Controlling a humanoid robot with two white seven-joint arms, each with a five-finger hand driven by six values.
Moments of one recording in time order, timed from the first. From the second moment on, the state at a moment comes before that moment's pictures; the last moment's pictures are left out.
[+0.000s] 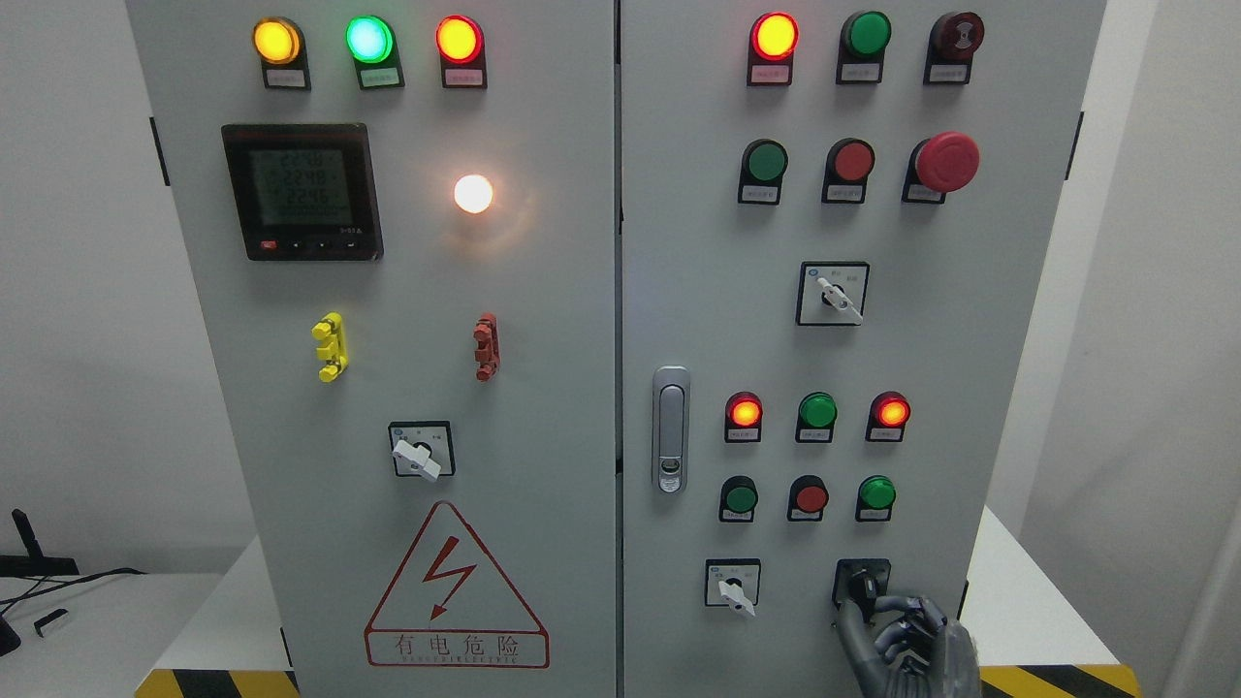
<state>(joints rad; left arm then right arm) -0.04 -0.09 0.08 0.06 0.00 -0.16 0.06 -0.23 0.13 0.00 -1.66 0.24 0.25 -0.28</state>
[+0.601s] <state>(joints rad) -0.04 -0.09 0.08 0.06 0.00 -0.16 0.06 -0.23 0.13 0.00 -1.66 0.24 0.25 -0.27</state>
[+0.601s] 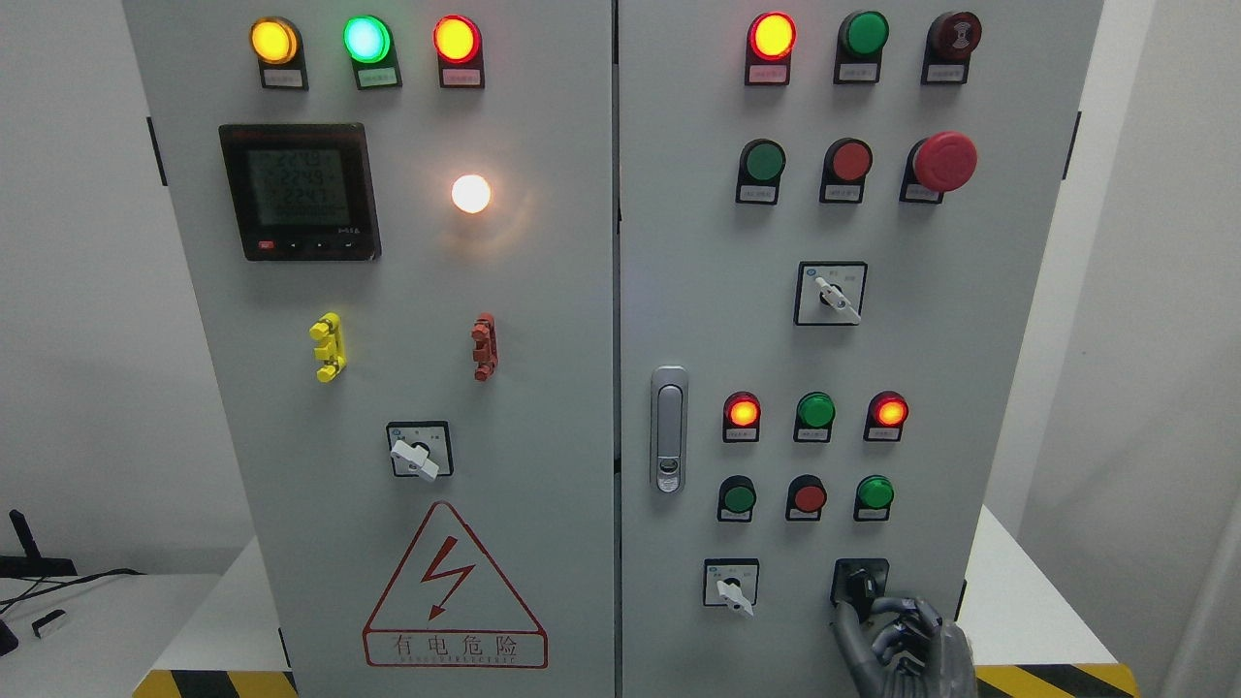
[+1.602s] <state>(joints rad) -0.04 -0.09 0.08 0.06 0.00 -0.16 0.06 -0.22 0.13 0.00 -1.66 0.24 0.25 -0.25</state>
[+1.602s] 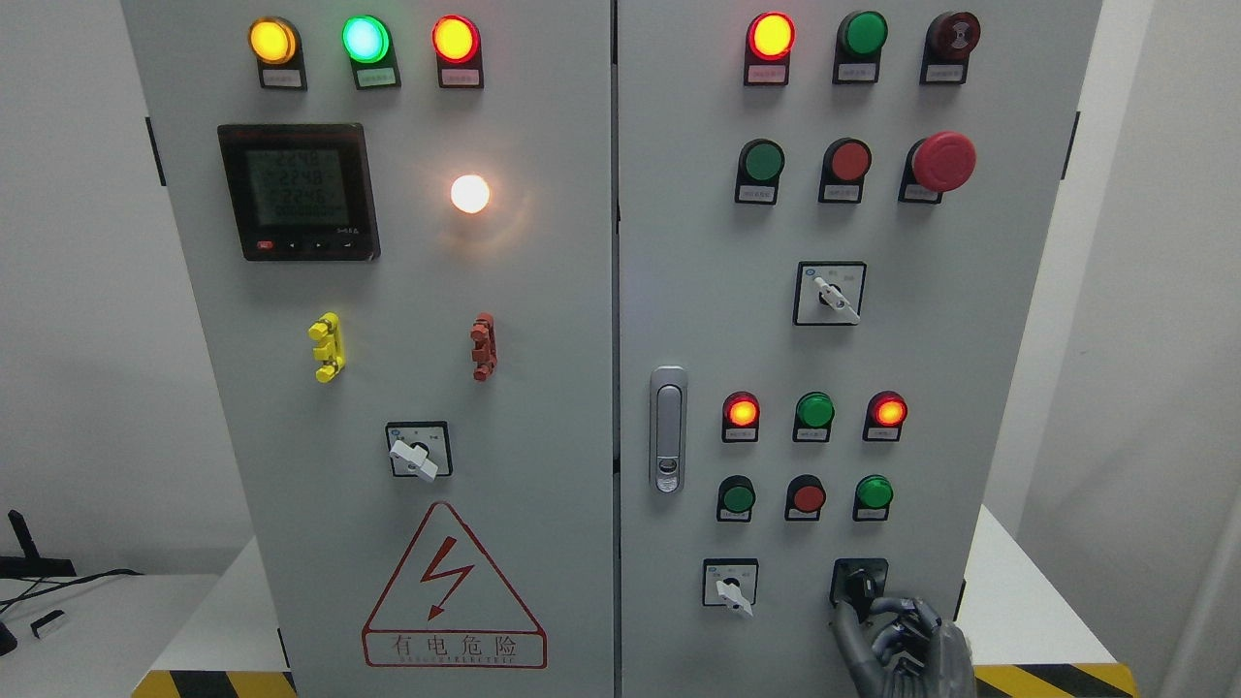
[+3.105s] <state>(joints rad) -0.04 -0.09 0.08 0.06 0.00 -0.16 0.06 -0.23 0.13 0.00 -1.66 0.20 0.25 -0.24</state>
